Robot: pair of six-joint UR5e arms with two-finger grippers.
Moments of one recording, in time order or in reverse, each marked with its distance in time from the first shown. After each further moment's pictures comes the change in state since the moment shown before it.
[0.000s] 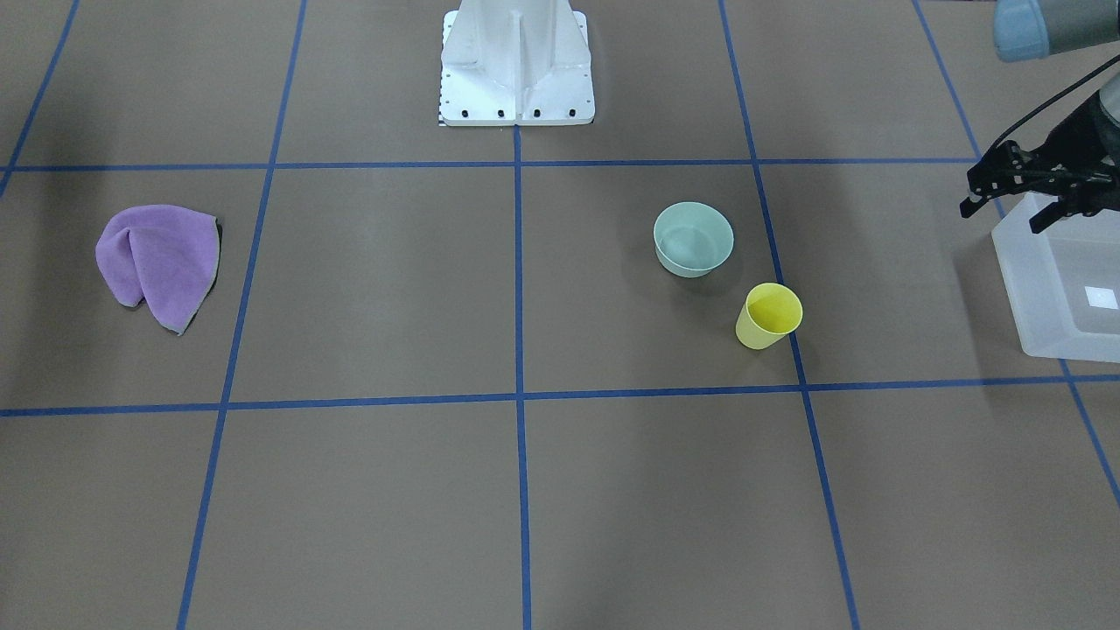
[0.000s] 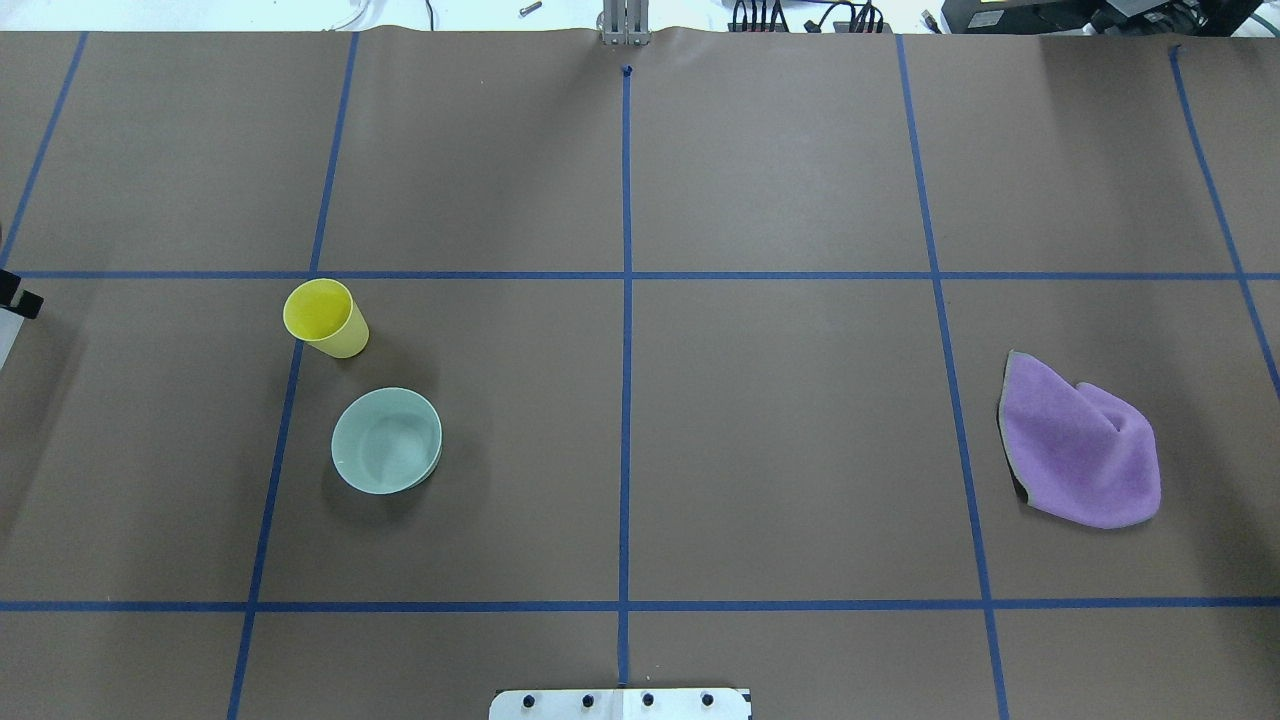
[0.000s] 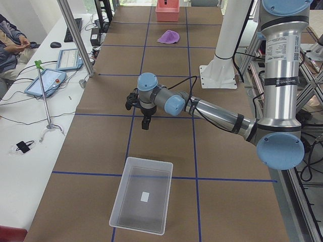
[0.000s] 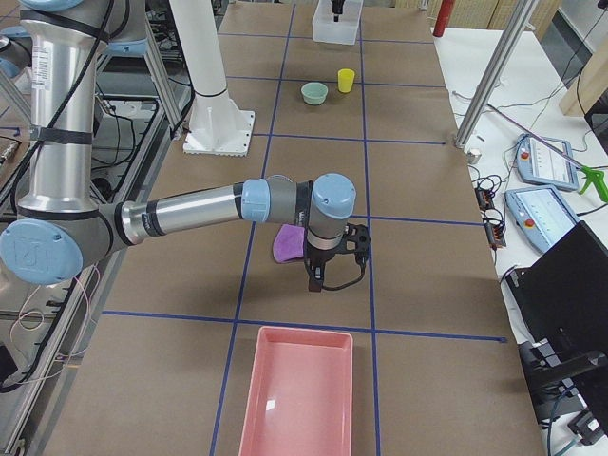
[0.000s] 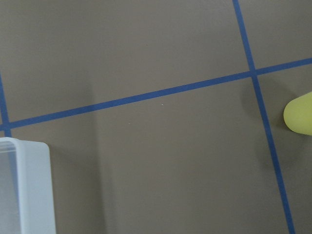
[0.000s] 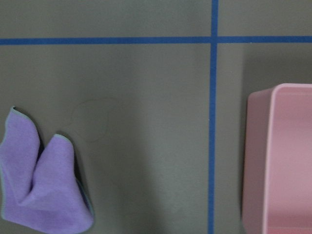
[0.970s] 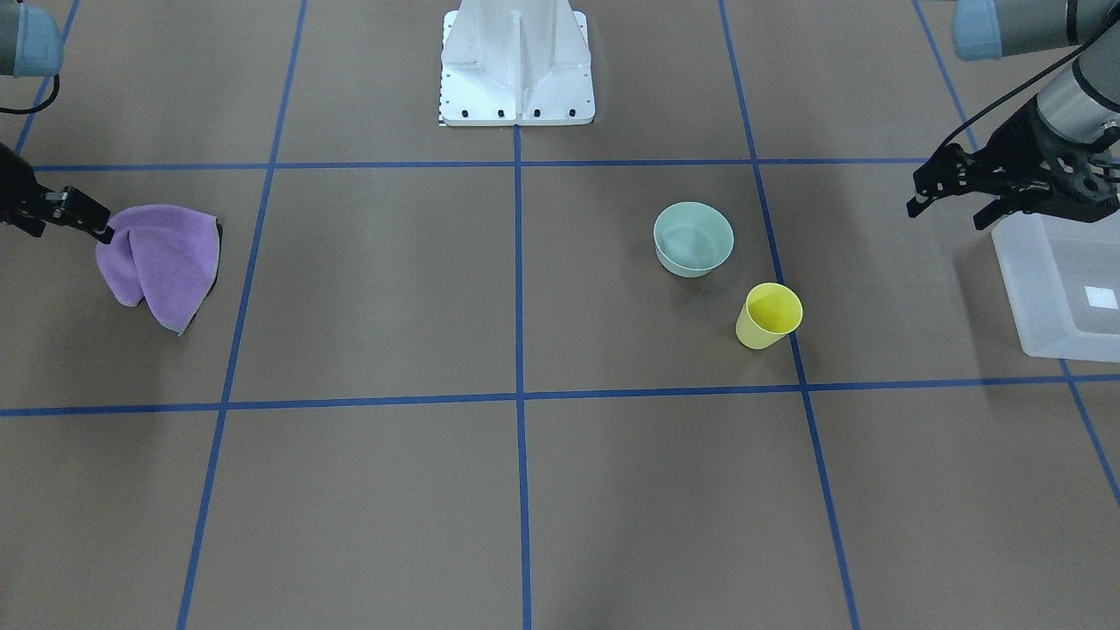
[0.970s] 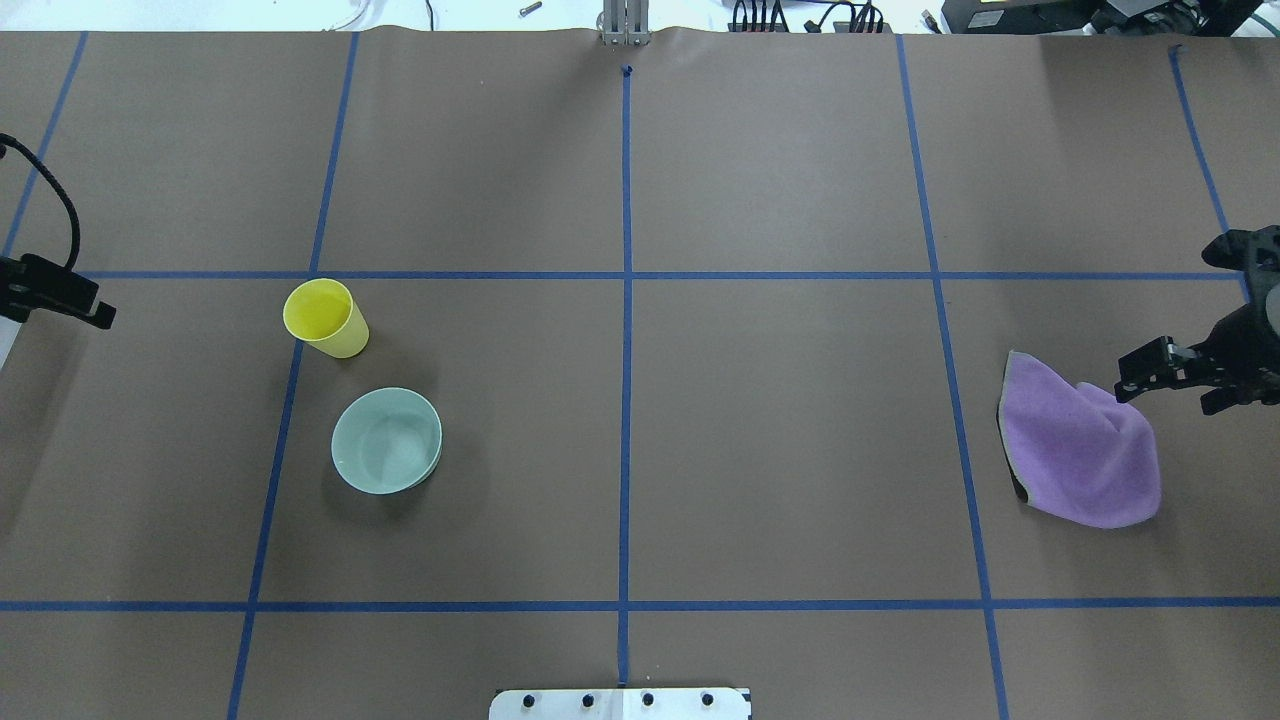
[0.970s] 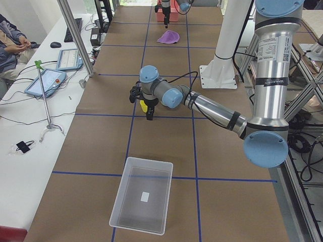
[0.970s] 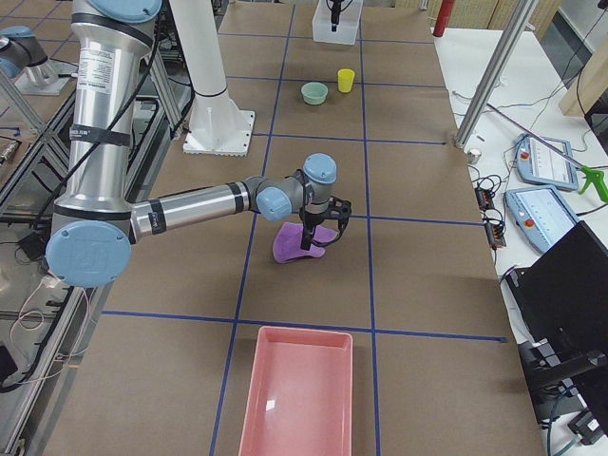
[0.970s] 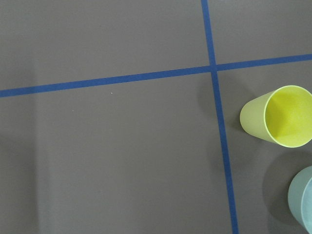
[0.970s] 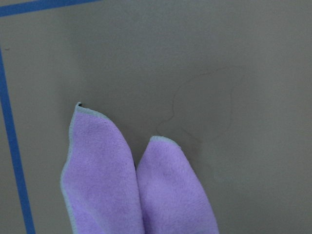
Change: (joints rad) left arm 0.101 -0.049 -0.027 -0.001 0.002 -0.195; right arm -0.480 -0.026 -0.038 0.504 -0.127 0.756
